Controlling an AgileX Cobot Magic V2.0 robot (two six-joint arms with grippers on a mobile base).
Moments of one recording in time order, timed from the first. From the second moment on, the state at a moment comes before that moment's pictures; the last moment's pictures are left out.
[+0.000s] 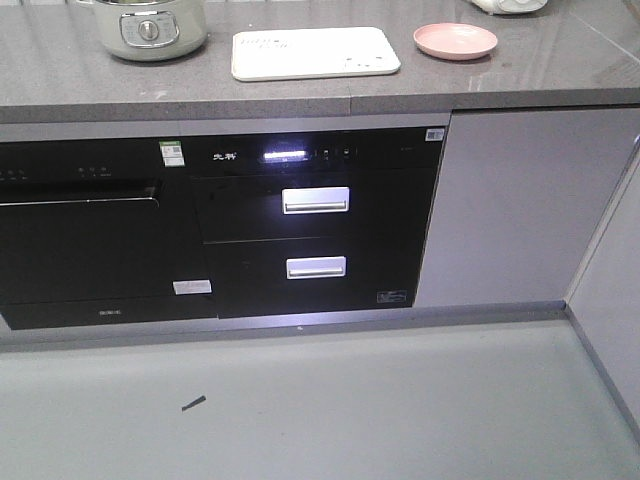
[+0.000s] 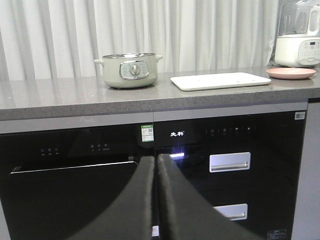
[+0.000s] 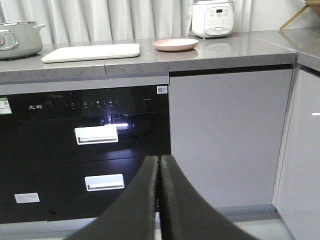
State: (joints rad) left arm 0.00 -0.01 0.03 0.01 0.04 -0.02; right arm 0.00 -0.01 0.03 0.00 0.14 0.04
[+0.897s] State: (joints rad) left arm 0.00 -0.01 0.03 0.01 0.04 -0.02; right arm 0.00 -0.01 0.03 0.00 0.14 0.04
